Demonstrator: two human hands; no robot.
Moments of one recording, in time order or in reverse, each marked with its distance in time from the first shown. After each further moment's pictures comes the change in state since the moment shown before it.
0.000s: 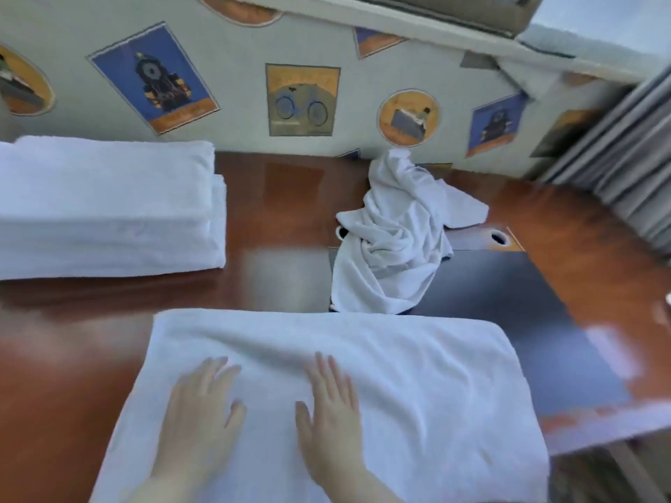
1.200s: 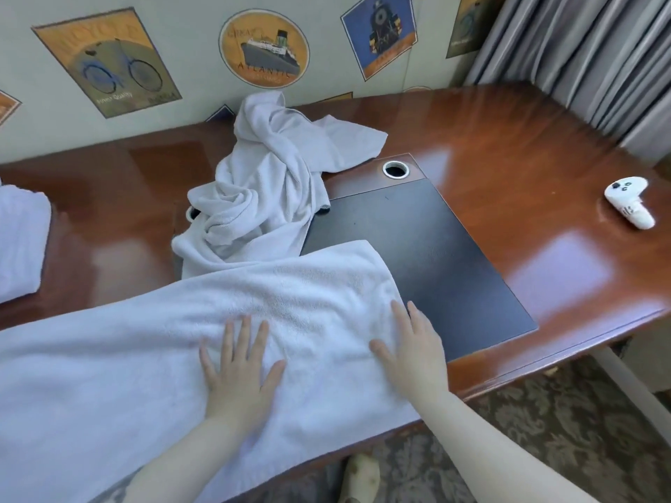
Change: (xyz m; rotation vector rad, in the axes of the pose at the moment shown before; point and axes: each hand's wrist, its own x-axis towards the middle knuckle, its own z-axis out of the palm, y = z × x) left_hand 0.036 0.298 0.125 0.189 -0.198 0.115; right_hand -0.026 0.372 -0.151 -0.032 -0.124 0.553
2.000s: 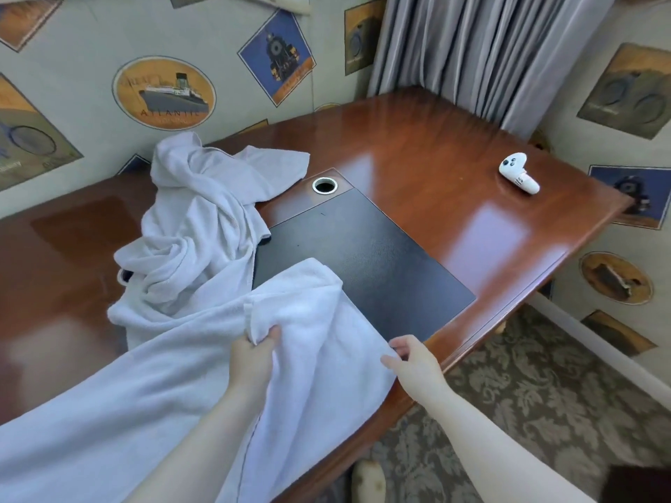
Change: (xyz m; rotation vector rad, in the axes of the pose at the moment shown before) left_hand 0.063 0.079 -0.062 -1.366 -0.144 -0.329; right_hand -0.030 0.031 -0.024 0.661 -0.050 0.448
